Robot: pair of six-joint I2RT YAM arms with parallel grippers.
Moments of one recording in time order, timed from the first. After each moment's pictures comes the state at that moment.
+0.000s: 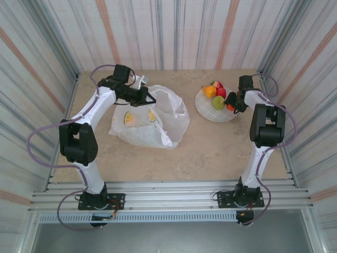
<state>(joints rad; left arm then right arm) -0.27 1.83 1.63 -0.79 0.77 -0.27 -0.09 2.06 1.48 -0.50 -0.05 0.38</state>
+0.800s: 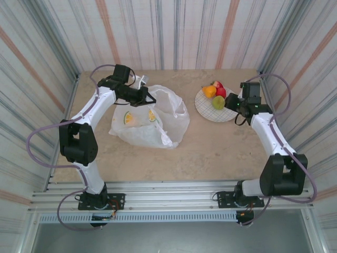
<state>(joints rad) -0.27 1.83 1.63 -0.79 0.77 -0.27 0.04 1.36 1.08 -0.45 -0.06 0.39</state>
